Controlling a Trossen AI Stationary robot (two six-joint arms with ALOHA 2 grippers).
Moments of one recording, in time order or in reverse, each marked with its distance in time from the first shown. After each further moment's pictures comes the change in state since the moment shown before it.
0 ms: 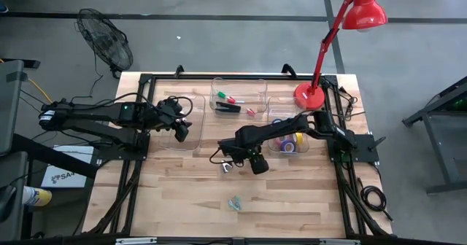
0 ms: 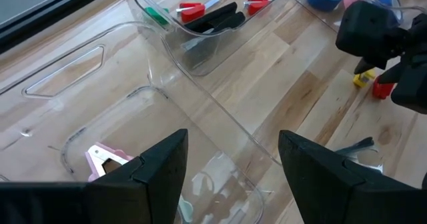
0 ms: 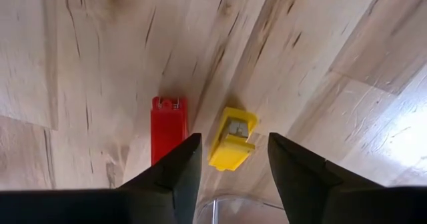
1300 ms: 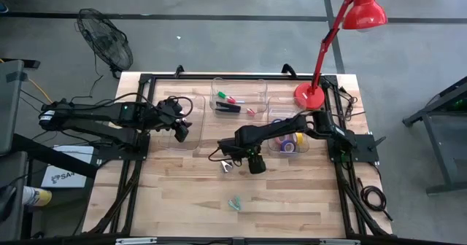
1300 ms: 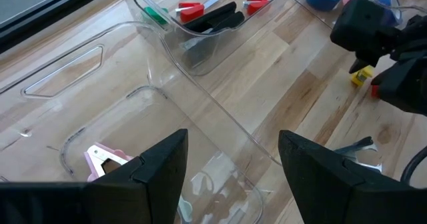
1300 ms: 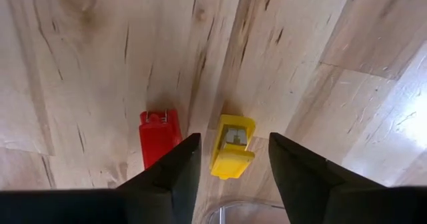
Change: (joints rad) left arm 0.000 0.000 0.000 0.001 0.003 0.001; right arm -0.006 0.013 -0.002 0.012 0.001 0.120
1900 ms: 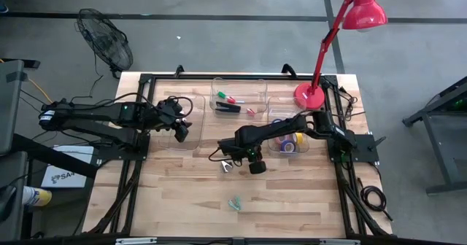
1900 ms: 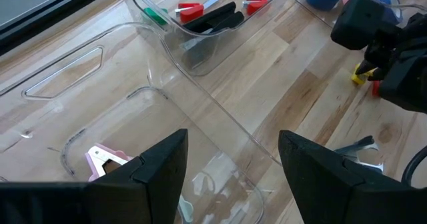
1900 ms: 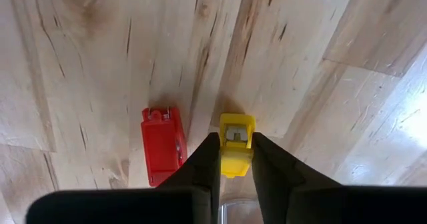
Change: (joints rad) left arm 0.000 0.000 0.000 0.000 -0.001 0.008; right arm 0.000 0.000 0.000 -0.007 -0.003 0.000
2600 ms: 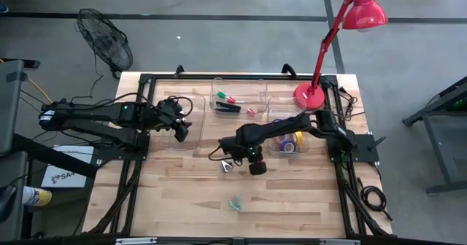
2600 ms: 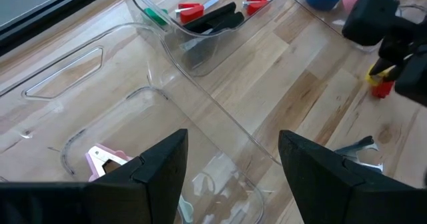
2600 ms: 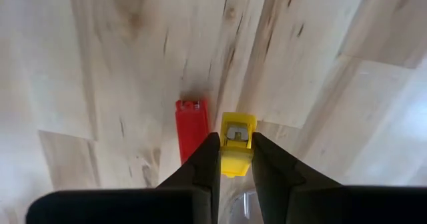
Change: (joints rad) left arm 0.000 0.000 0.001 0.000 -0.001 0.000; right arm -0.001 -0.035 0.003 -0.018 -0.068 0.027
